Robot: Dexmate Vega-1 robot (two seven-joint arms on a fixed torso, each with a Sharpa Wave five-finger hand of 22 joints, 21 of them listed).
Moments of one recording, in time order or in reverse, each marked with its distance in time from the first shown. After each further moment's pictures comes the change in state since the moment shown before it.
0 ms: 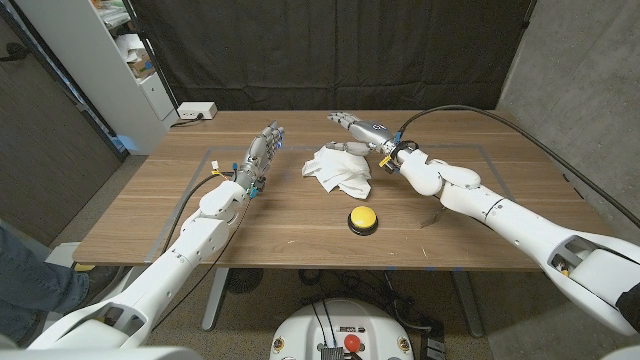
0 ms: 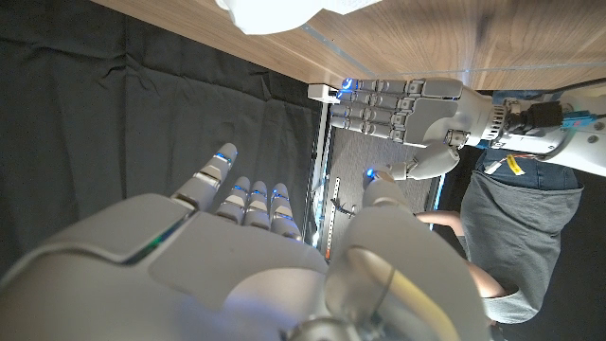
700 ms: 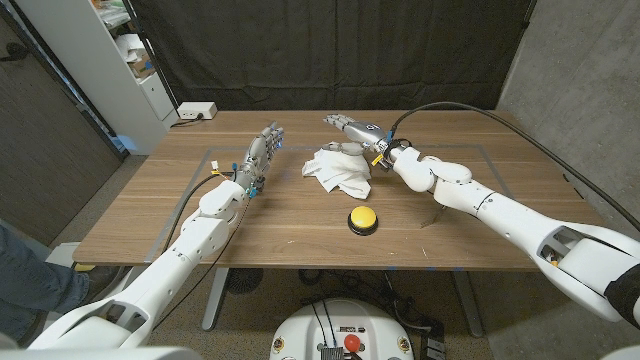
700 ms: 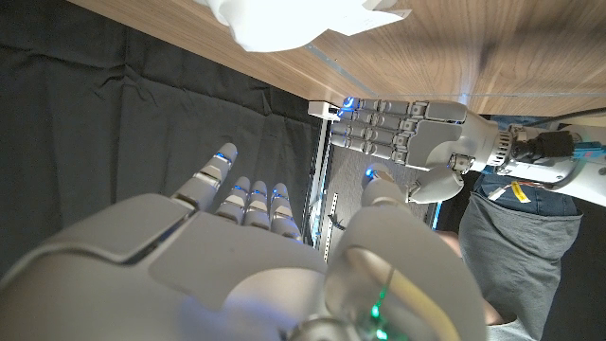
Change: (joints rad) left arm -0.015 -0.008 -0.002 0.033 -0.003 -0.003 -0.017; left_hand 0.000 0.000 0.000 0.000 0.000 0.000 0.000 0.000 0.000 0.000 0.000 0.000 0.005 0.000 0.000 0.000 0.000 0.000 0.000 0.000 0.000; right arm 0.058 0.034 -0.055 0.059 -0.026 -0.030 0.018; right_hand 0.015 0.004 -0.004 -0.004 0.000 0.000 0.000 0.000 0.000 0.004 -0.004 0.006 0.000 0.013 -0.005 0.004 0.000 0.000 0.000 0.004 0.000
